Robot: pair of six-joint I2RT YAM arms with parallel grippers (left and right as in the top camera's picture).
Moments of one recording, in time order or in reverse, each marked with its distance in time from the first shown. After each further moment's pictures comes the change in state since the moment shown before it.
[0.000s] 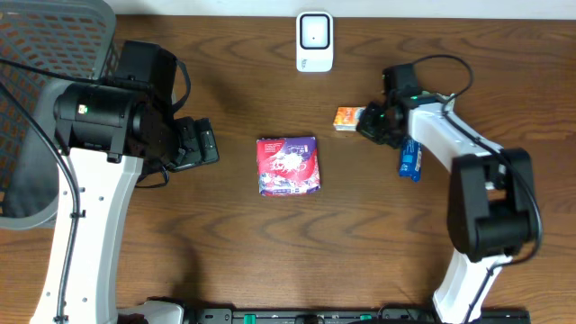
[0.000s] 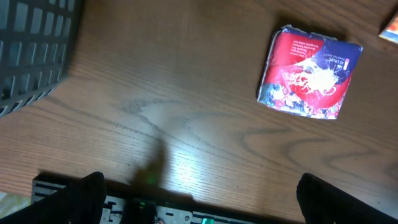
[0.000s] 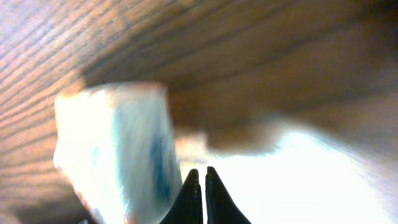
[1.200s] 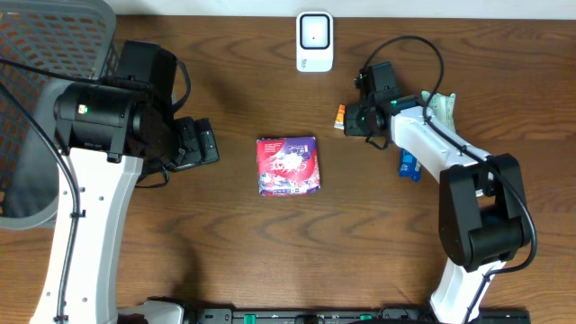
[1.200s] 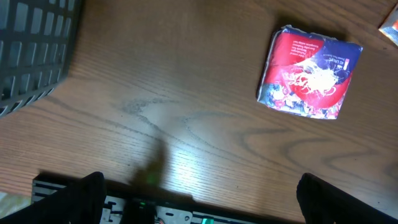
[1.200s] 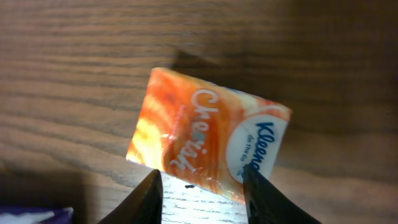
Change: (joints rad) left arm 0.000 0.000 0.000 0.000 0.000 0.000; right arm 0.119 -0.021 -0.001 0.102 0.156 -0.391
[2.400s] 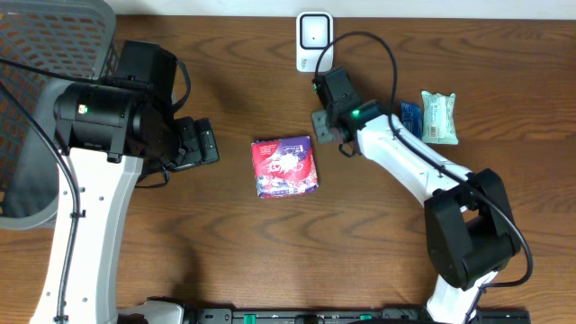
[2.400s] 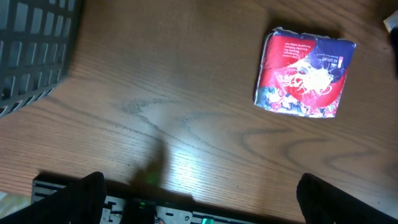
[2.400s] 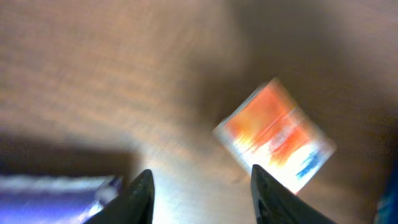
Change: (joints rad) left arm 0.000 0.000 0.000 0.000 0.000 0.000; right arm 0.199 -0.051 0.061 -0.043 0.237 -0.091
